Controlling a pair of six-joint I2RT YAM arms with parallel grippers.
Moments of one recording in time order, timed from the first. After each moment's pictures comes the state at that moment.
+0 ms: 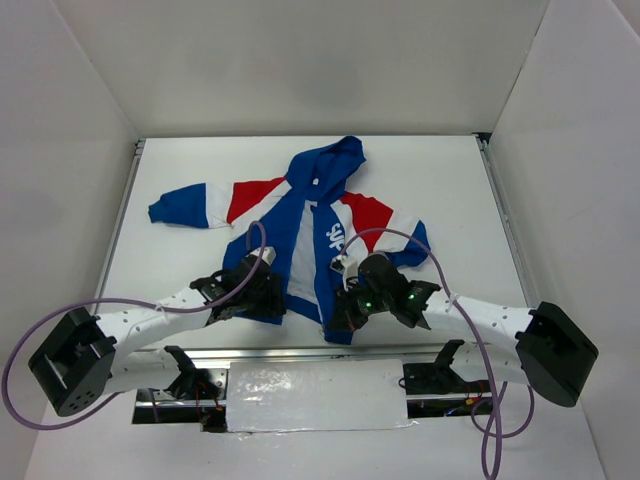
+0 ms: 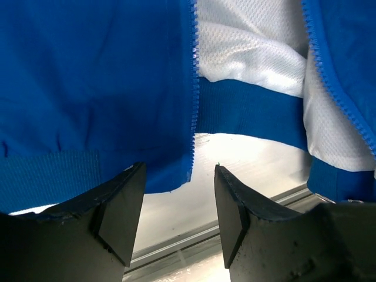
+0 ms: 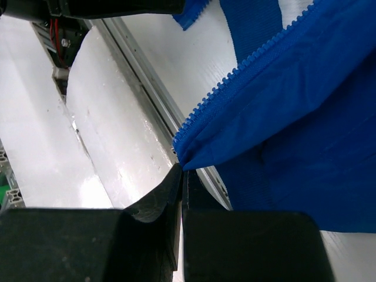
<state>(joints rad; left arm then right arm) -0.76 1.17 0.54 -0.31 -0.03 -0.71 0.84 1.15 0.48 -0.05 -0.48 0.44</state>
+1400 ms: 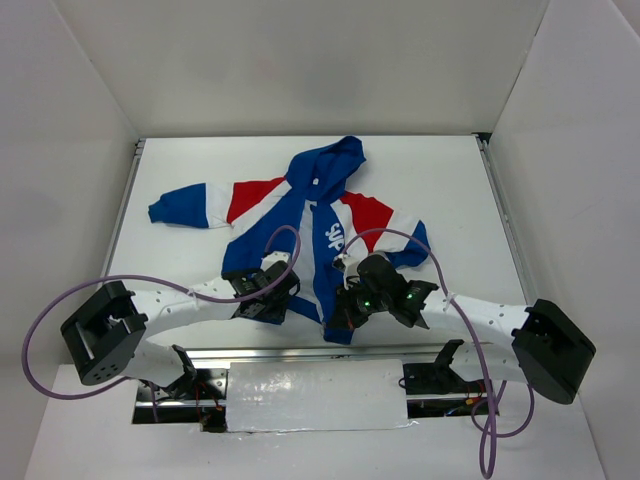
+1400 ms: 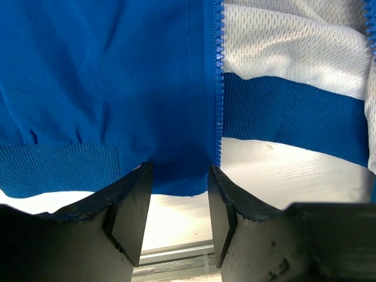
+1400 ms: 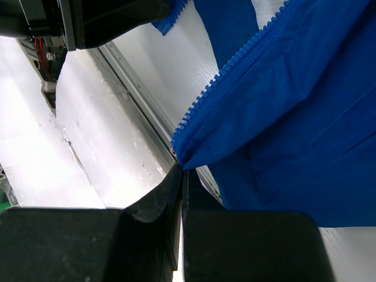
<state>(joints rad) -0.91 1.38 0.71 -0.52 -0.28 -0.72 0.84 1.17 0.48 -0.05 -0.43 0.49</state>
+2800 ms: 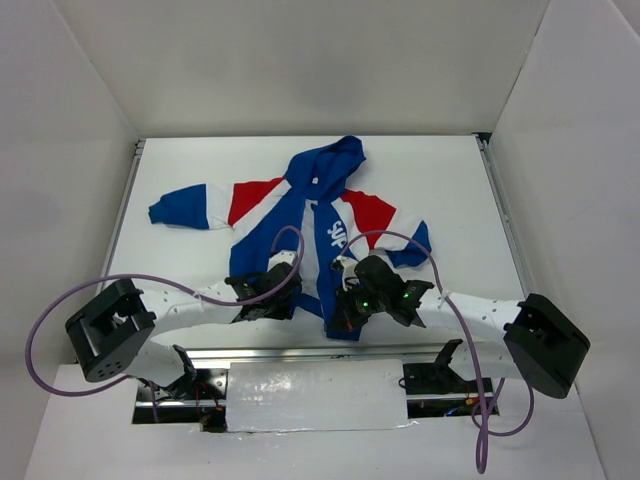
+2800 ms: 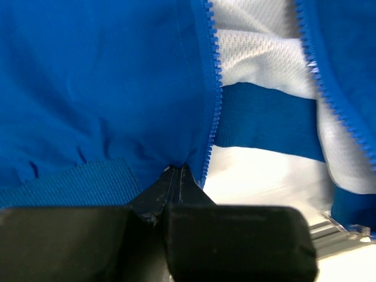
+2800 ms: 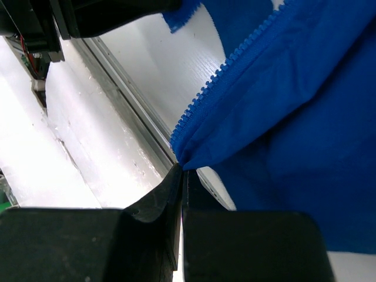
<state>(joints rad) -0.92 1.41 0.65 -0.30 -0.23 -0.73 0.84 1.22 0.48 -0.05 -0.42 0.50</state>
